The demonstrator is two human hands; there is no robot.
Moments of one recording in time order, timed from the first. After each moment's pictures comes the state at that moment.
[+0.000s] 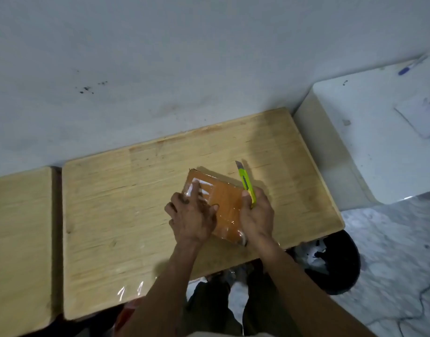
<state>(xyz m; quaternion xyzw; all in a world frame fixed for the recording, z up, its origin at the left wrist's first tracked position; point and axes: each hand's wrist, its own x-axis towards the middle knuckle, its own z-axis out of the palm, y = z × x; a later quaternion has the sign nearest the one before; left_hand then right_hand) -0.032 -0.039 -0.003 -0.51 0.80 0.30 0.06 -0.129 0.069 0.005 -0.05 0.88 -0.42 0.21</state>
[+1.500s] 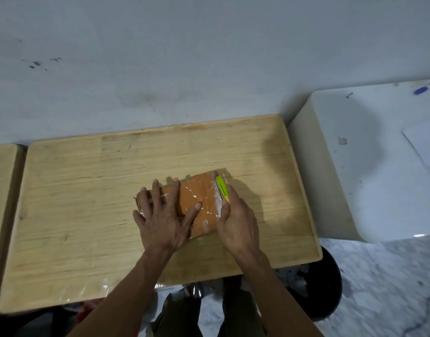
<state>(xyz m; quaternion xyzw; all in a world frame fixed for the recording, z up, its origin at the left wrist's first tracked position) -0.068 -0.011 -0.035 -0.51 0.84 0.17 0.05 -0.190 0.098 0.007 -0.27 0.88 -0.29 0.26</state>
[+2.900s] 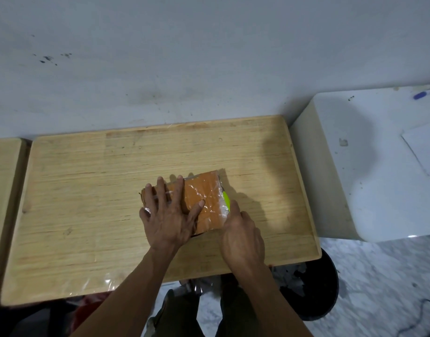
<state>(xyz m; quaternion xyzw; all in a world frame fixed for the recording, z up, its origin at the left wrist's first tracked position) -0.070 -0.009 -0.035 -0.52 0.84 0.17 0.07 -0.167 0.113 0.024 -0.28 0.90 -0.15 0.28</state>
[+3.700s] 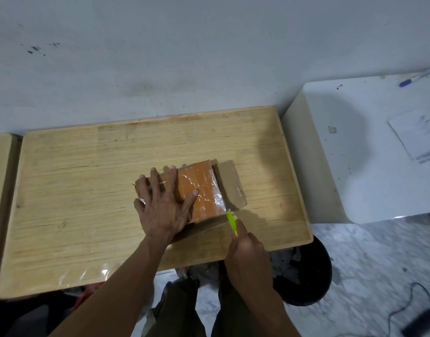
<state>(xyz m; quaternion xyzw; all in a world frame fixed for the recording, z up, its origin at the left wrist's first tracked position) -0.068 -0.008 -0.035 -0.51 0.83 0.19 0.06 -0.141 0.180 0.021 -0.25 0.90 -0.20 0.30</state>
